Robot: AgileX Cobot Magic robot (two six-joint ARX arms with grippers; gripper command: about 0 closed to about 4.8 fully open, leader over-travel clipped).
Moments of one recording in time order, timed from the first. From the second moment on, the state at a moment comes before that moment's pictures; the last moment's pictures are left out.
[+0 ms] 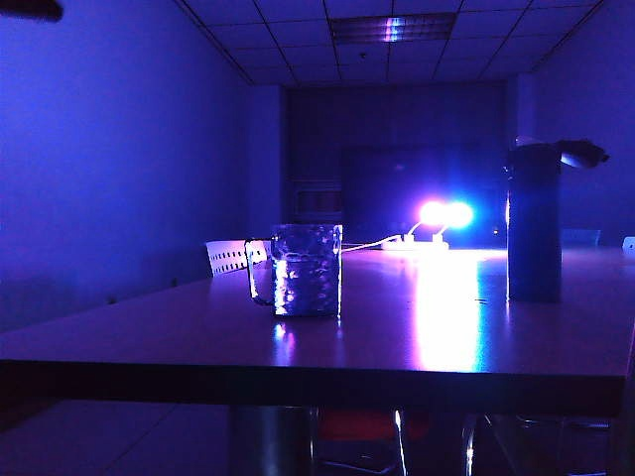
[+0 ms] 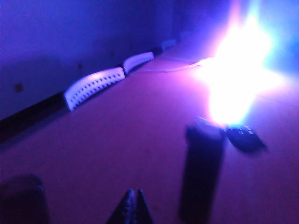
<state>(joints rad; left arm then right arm) -0.45 0.52 0.50 -0.08 0.02 -0.03 0.17 0.65 0.60 0.09 -0.05 0.03</state>
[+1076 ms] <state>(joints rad) -0.45 0.43 0.12 0.28 0.02 -0.11 0.17 0.42 0.21 -0.09 -0.31 0.33</state>
